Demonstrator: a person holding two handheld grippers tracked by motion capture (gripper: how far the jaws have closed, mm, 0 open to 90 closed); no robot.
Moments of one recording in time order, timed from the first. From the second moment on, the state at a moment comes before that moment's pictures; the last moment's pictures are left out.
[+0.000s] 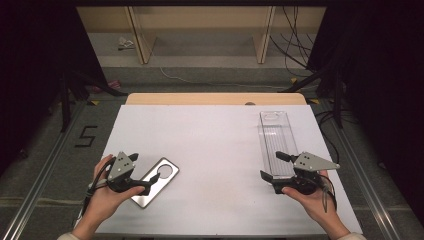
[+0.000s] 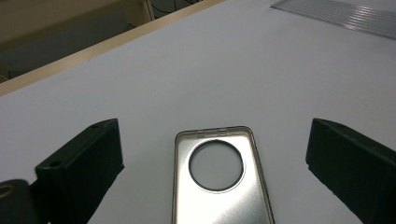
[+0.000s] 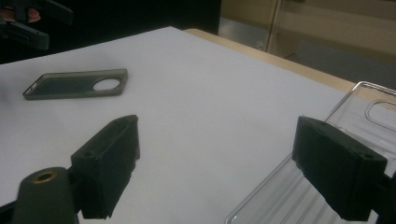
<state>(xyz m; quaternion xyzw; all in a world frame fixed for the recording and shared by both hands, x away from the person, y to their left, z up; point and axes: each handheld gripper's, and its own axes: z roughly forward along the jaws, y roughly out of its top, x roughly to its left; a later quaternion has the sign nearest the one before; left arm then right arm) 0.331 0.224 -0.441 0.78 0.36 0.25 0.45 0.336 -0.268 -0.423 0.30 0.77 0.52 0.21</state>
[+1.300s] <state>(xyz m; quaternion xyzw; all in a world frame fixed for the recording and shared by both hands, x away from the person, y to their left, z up) 0.338 0.259 -0.470 0.88 0.41 0.19 0.16 0.337 -0.267 -0.423 0.30 0.77 0.52 0.20</state>
